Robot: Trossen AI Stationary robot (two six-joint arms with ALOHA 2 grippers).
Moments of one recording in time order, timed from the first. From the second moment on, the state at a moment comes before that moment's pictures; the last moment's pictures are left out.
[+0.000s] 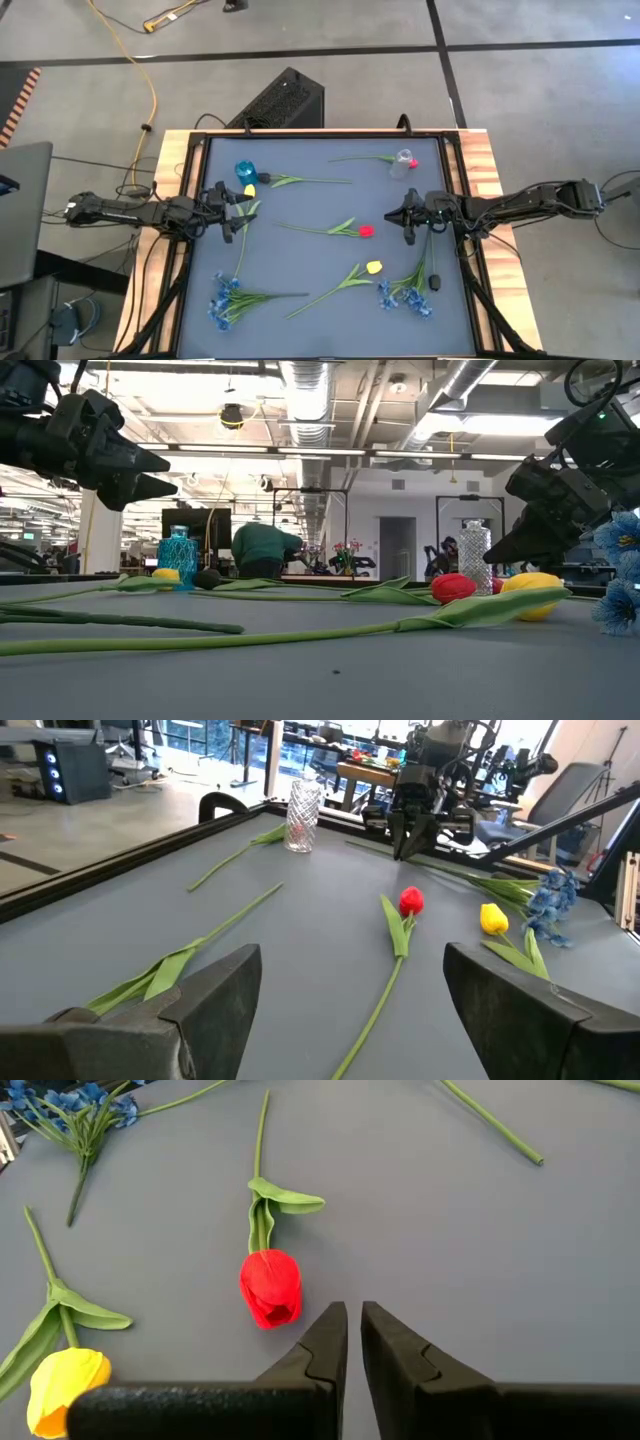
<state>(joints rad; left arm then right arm) -0.08 0.19 0.01 0.08 -0.35 -0.23 -0.12 0.85 0.01 0.39 0.00 0.30</state>
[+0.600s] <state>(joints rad) -0.08 0.19 0.01 0.18 -0.37 -0.52 -0.16 0.85 0.05 0.46 -0.01 0.39</state>
